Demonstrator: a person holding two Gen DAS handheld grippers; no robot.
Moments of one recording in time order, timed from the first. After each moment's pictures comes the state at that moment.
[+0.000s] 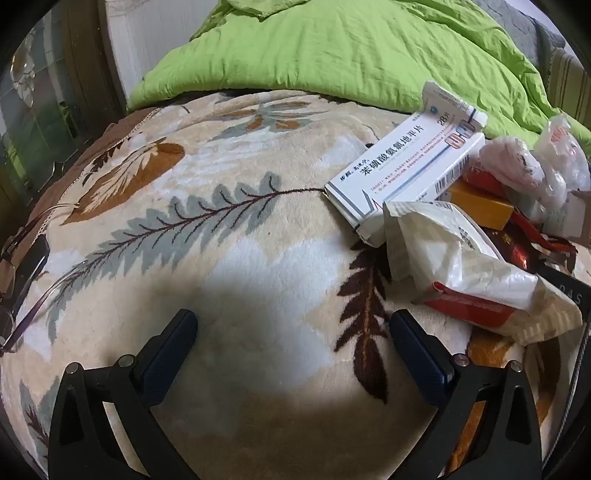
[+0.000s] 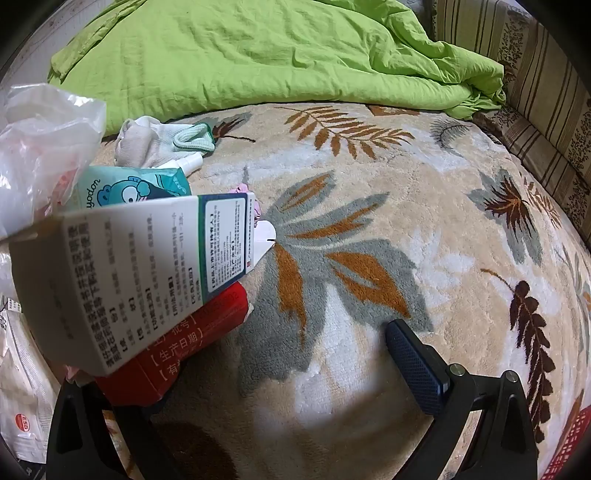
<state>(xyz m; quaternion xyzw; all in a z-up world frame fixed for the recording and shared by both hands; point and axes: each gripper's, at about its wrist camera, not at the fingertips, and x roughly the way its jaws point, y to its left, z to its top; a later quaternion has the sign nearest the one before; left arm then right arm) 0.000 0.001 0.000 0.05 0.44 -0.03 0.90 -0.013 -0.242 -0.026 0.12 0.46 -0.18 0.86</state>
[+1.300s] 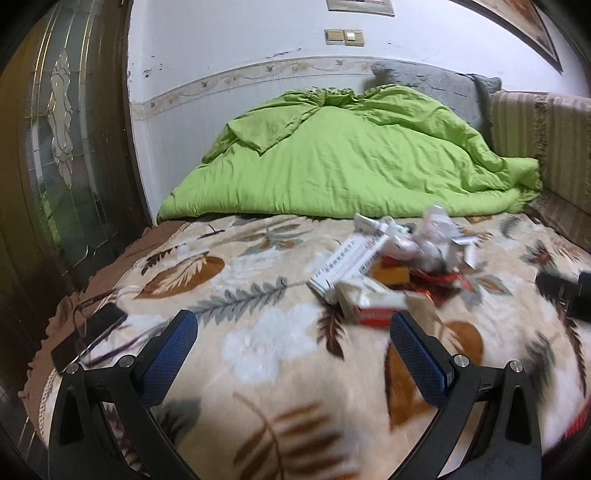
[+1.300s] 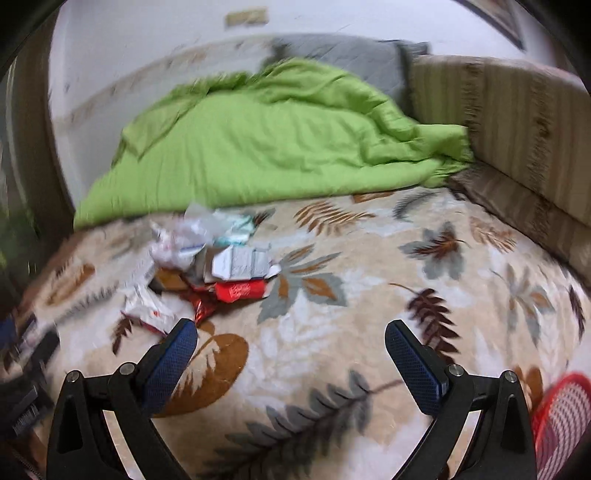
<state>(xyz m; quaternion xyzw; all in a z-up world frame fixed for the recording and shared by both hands) -0.145 0.010 0.081 0.08 0.22 -0.06 0.97 -0.181 -0.236 0.072 0.12 0.29 -0.14 0.94</state>
